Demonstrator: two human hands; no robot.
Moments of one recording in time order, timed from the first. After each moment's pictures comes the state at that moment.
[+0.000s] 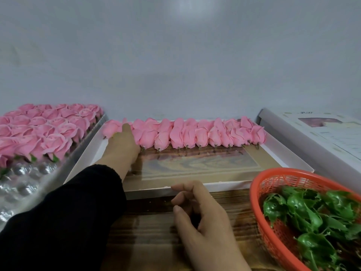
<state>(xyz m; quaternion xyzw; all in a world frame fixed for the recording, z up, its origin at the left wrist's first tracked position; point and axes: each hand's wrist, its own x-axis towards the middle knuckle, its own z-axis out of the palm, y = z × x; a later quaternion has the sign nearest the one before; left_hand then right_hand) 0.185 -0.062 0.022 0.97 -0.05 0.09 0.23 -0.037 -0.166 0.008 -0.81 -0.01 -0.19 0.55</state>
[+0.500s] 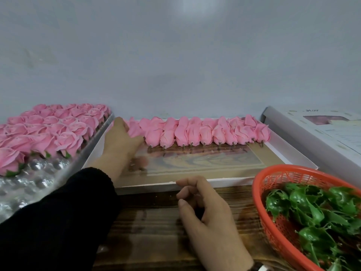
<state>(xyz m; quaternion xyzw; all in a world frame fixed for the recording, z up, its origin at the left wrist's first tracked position) 0.161 -0.047 0.034 0.88 -0.06 0.19 0.44 -0.039 -0.166 0.009 -0.81 -0.01 -0.20 0.55</state>
